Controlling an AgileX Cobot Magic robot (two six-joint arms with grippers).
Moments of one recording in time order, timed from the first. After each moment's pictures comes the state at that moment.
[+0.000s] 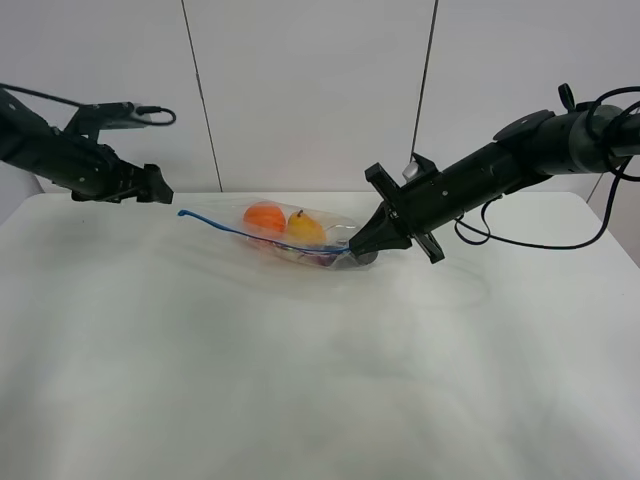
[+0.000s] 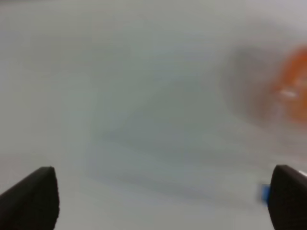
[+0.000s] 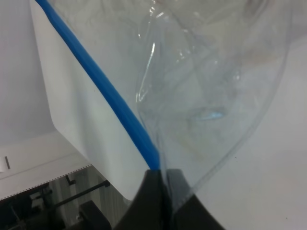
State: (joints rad) left arm 0.10 1.92 -1.36 -0.62 0.50 0.67; right arm 0.14 2.06 -1.39 1.05 1.09 -0.45
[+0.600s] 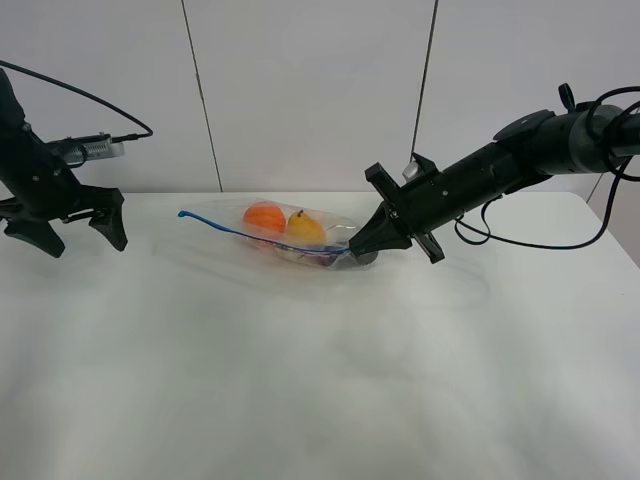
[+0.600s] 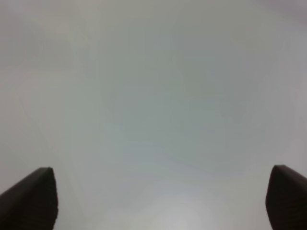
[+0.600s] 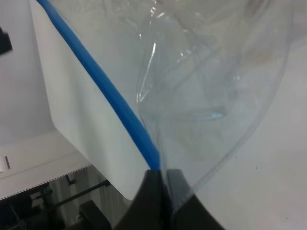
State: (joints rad) left arm 0.13 1.92 -1.48 -0.17 1.09 0.15; right arm 0.14 2.06 -1.39 1.05 1.09 -0.45
